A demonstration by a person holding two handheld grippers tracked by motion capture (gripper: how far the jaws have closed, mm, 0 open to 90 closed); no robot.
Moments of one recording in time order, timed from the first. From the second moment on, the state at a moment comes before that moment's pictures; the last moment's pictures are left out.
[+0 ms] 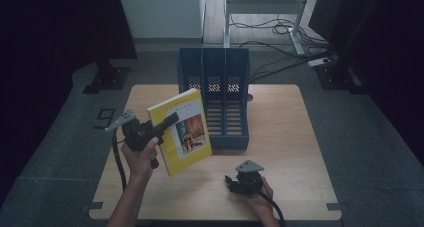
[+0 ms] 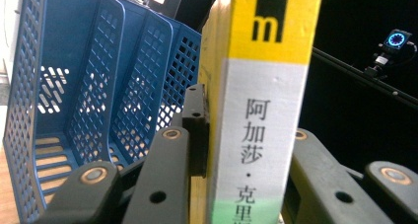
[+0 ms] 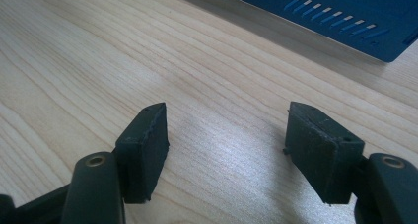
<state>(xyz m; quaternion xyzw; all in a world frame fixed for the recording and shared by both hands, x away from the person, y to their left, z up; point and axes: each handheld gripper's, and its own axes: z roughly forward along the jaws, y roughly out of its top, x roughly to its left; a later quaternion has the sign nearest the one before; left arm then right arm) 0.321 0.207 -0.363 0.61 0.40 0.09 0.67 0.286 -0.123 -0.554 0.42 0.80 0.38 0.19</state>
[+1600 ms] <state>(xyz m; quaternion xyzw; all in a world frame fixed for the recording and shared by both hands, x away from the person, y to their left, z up) 0.355 0.204 -0.355 0.61 0.42 0.14 0.66 0.286 -0.122 -0.554 0.42 0.80 0.37 0.19</state>
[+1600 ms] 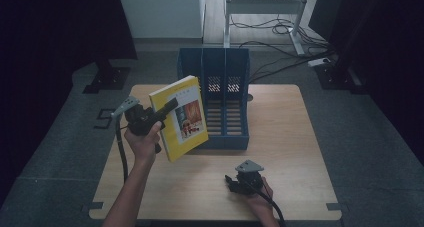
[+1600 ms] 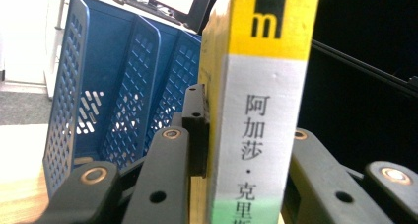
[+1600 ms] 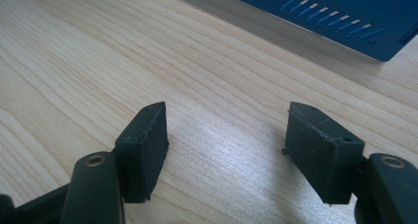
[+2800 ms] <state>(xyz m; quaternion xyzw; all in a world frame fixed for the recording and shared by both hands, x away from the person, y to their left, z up) 0.380 0.205 -0.347 0.60 0.45 0.17 0.64 0.286 -0.122 -0.554 0.42 0.80 0.37 0.19</state>
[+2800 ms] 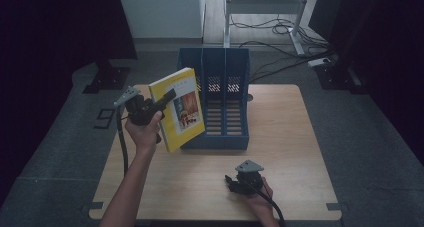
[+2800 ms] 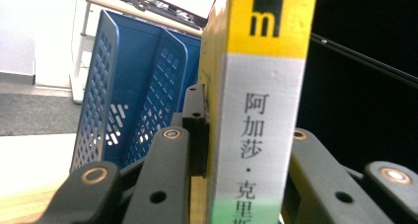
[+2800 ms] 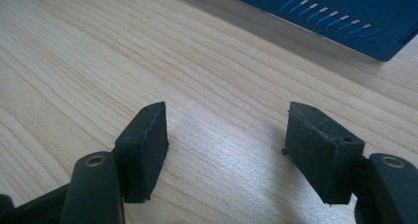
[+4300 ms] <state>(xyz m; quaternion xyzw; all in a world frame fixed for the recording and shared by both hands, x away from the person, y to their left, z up) 0.424 0.196 -0.350 0.59 0.48 0.21 0.61 0.286 -0.122 -0.554 0.42 0.80 0.37 0.19</state>
